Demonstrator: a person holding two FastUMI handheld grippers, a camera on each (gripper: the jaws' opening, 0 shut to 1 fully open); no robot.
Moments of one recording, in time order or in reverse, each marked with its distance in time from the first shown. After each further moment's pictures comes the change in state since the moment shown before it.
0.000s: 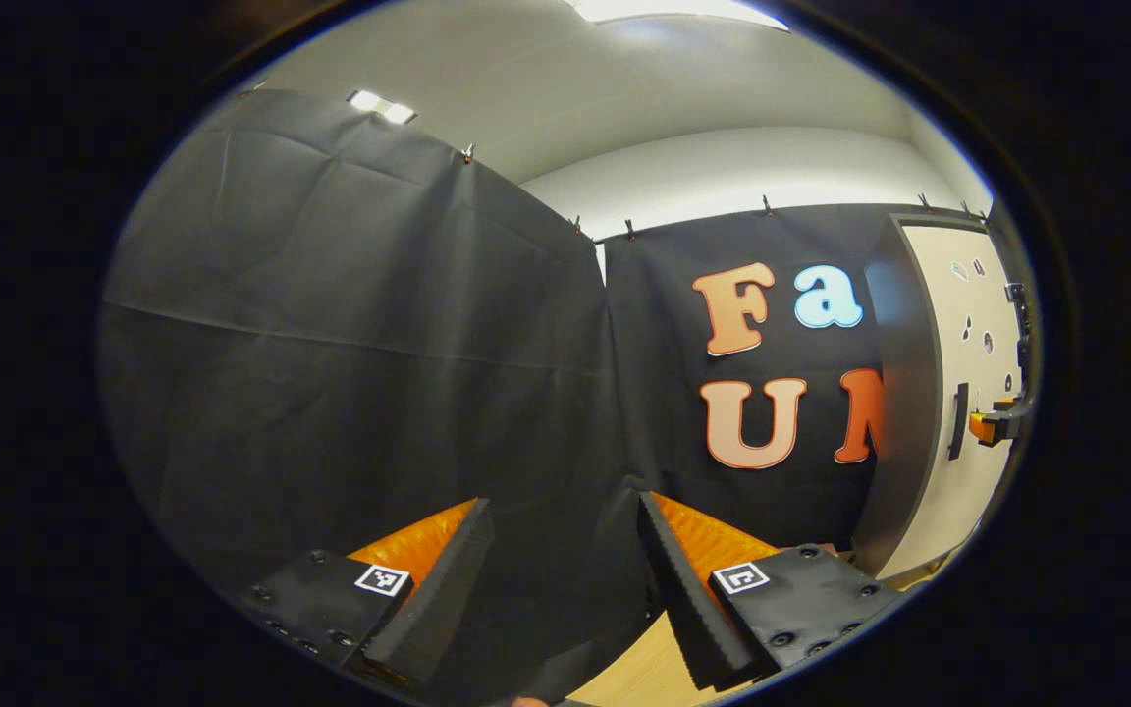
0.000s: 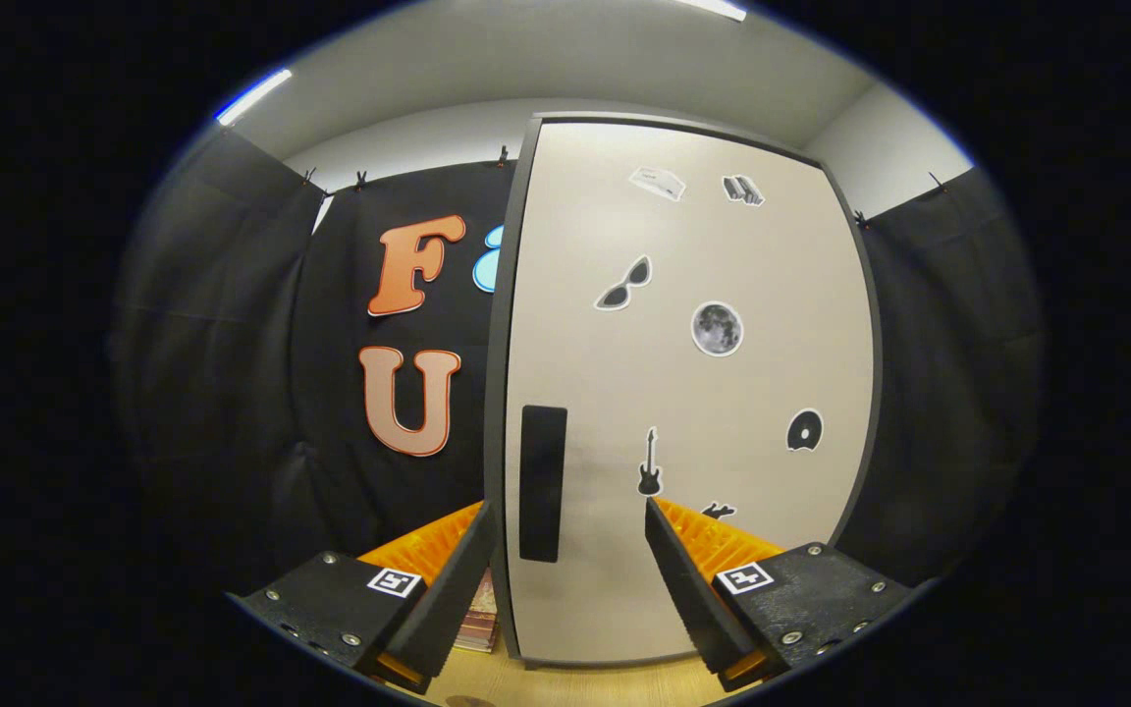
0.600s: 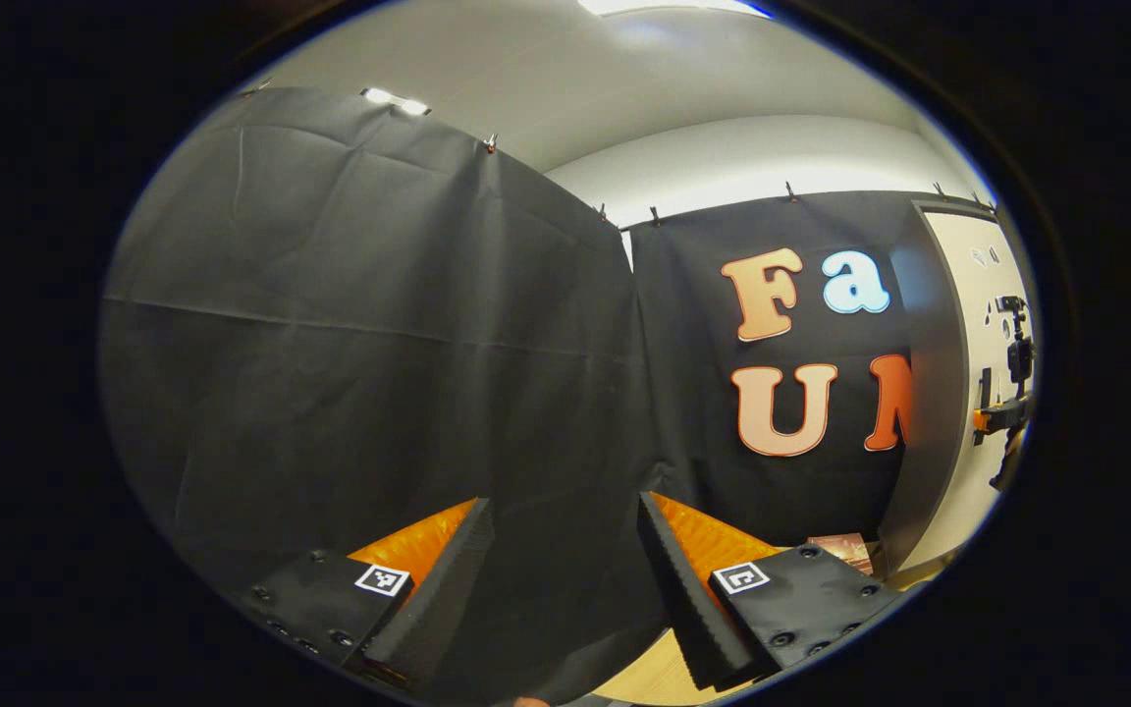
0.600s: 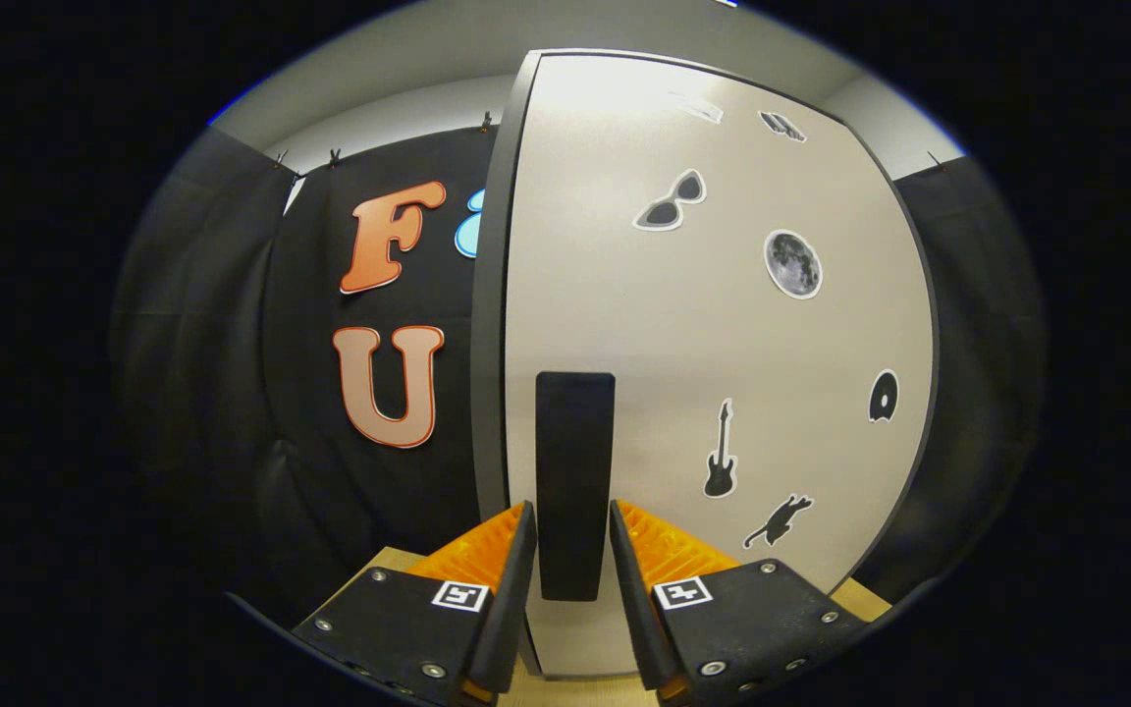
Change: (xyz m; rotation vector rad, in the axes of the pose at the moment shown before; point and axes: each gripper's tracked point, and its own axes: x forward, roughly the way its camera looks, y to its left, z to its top) left arm 0.005 0.028 -0.020 0.006 0.035 0.067; right arm 0.066 0.015 -0.027 0.046 0.076 -0.043
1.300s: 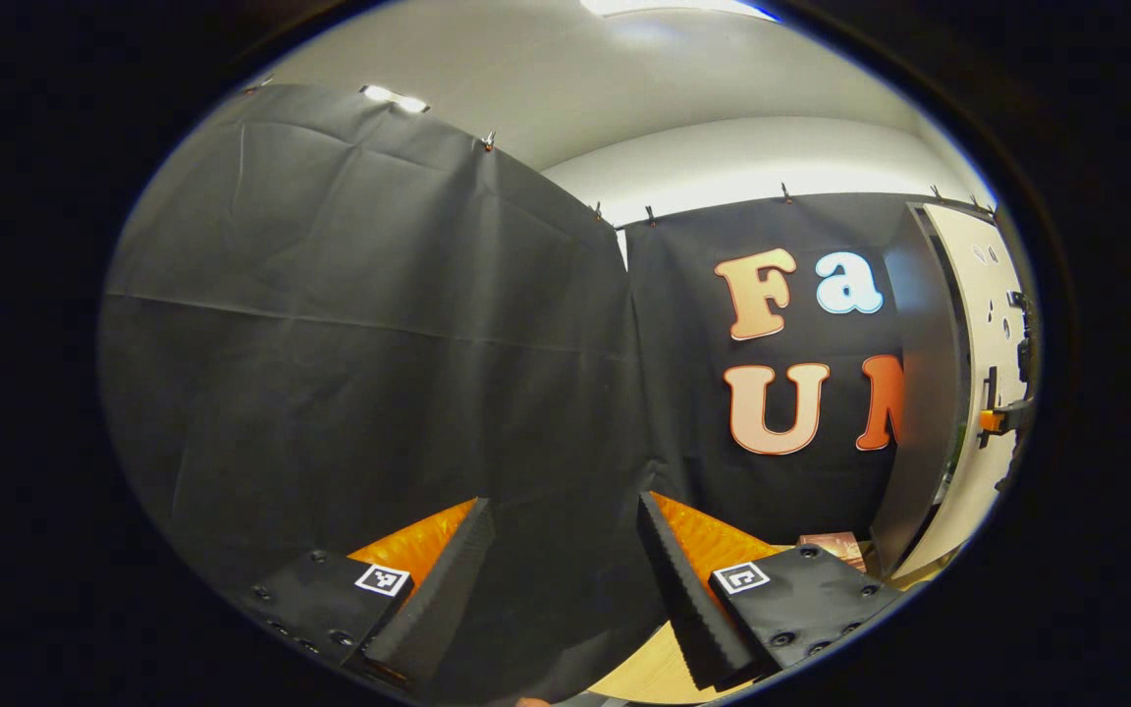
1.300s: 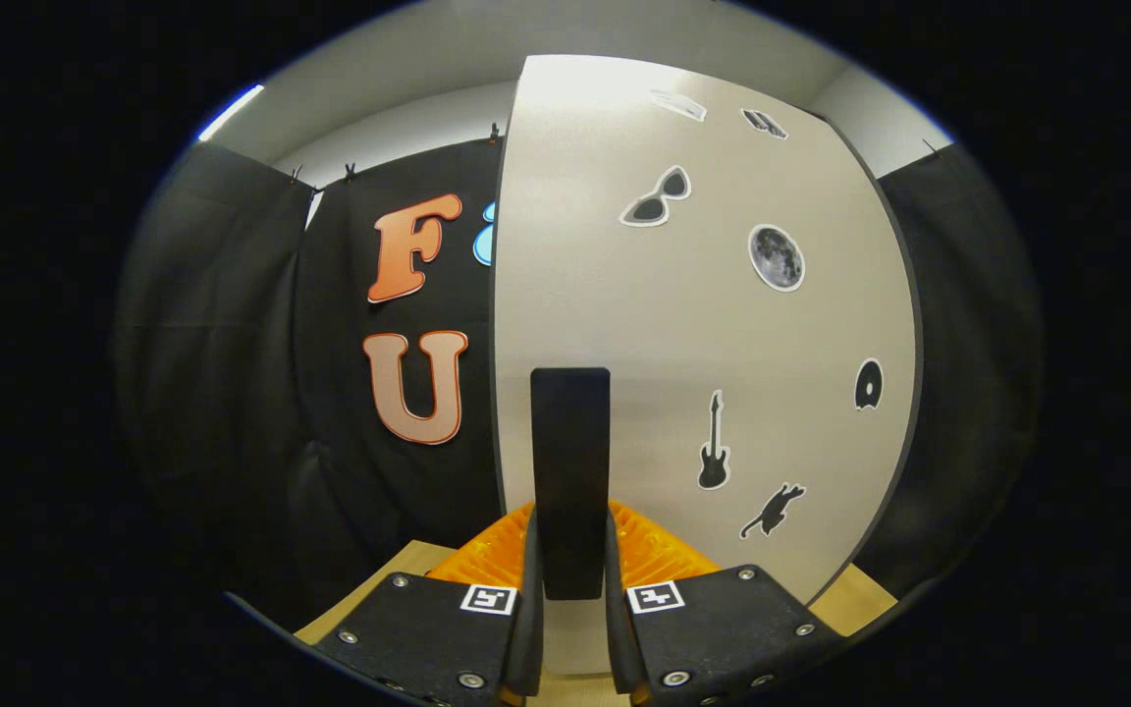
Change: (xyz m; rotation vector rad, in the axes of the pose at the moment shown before) left arm -0.004 -0.001 0.003 -0.008 -0.005 -0.030; right arm -0.053 -0.005 0.001 0.022 -0.007 0.092
